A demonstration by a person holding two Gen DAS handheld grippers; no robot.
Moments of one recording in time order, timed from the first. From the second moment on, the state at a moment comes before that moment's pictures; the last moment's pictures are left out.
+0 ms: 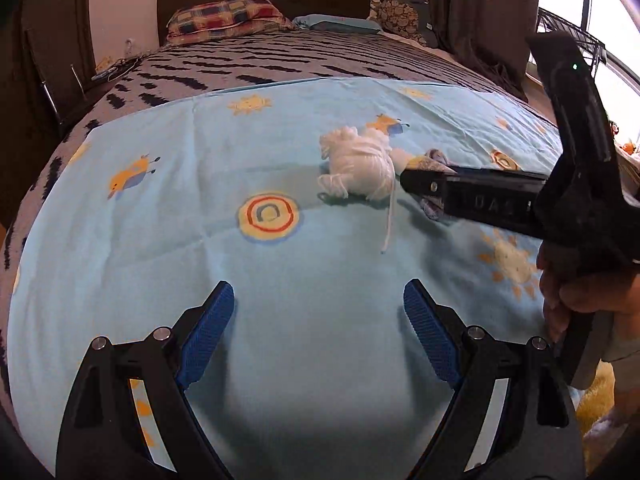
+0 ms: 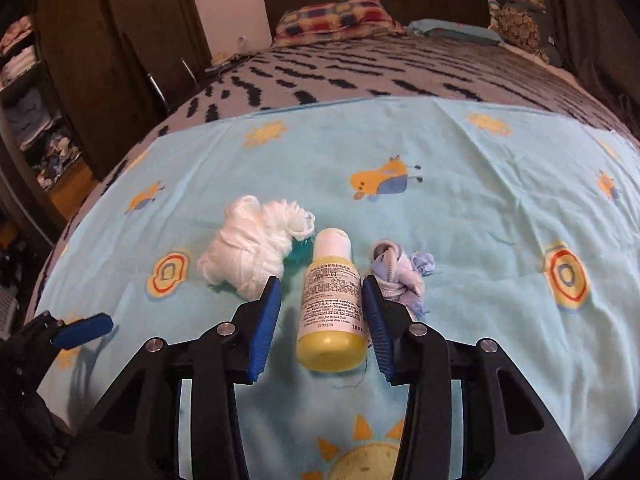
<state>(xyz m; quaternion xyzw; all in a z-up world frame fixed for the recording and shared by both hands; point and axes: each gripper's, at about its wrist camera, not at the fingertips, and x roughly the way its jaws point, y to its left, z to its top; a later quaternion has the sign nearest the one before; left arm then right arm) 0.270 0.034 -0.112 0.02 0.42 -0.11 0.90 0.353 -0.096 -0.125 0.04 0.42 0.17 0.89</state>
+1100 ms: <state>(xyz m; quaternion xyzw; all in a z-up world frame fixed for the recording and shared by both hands) 0.346 -0.011 -0.112 0.01 0.43 -0.14 0.89 0.339 -0.165 -0.099 0.05 0.37 0.16 0.91</state>
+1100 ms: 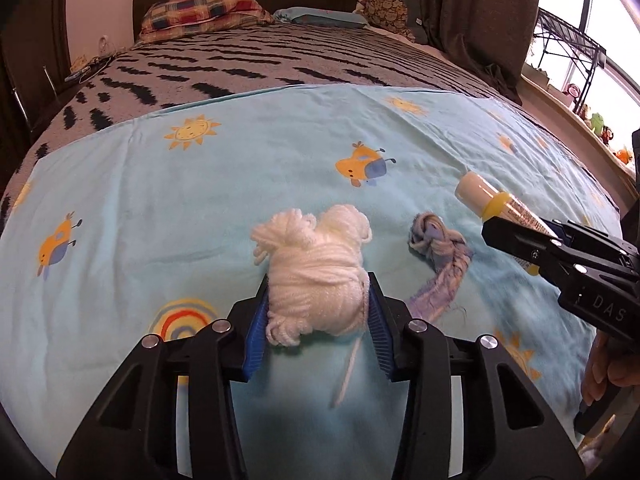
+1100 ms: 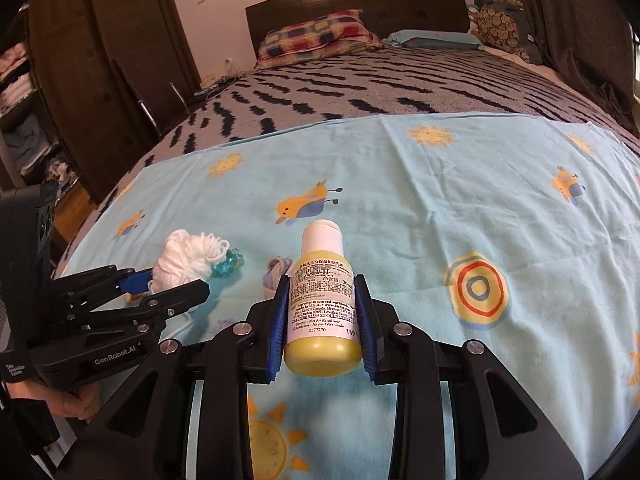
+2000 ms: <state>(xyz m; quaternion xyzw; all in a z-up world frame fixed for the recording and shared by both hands) 0.134 -0.004 -0.089 0.02 0.38 -0.18 0.91 0.153 -0.174 -0.090 0.05 0.34 0.17 0.92</state>
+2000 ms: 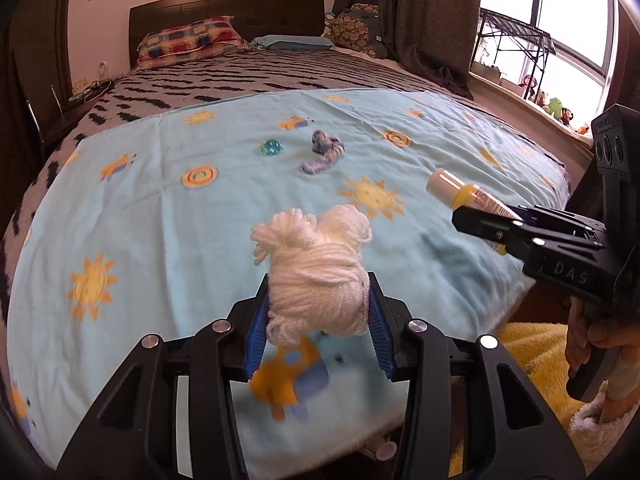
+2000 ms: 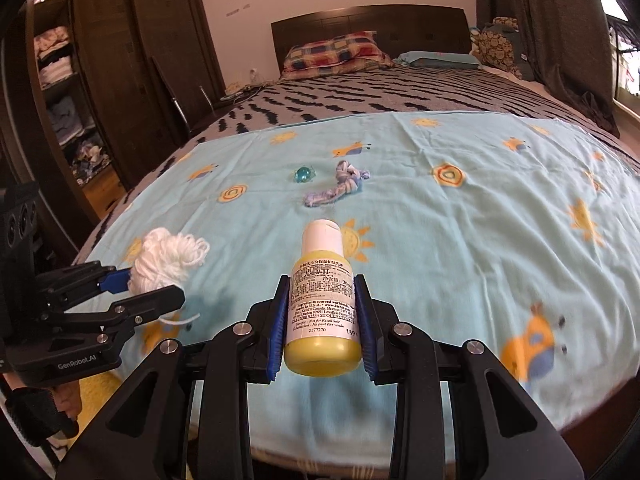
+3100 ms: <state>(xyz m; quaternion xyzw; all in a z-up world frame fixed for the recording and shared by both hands) 0.010 -0.014 -0.225 0.01 0.50 -0.22 0.84 0.023 -0.160 -0.238 0.10 0.47 0.17 0.86</state>
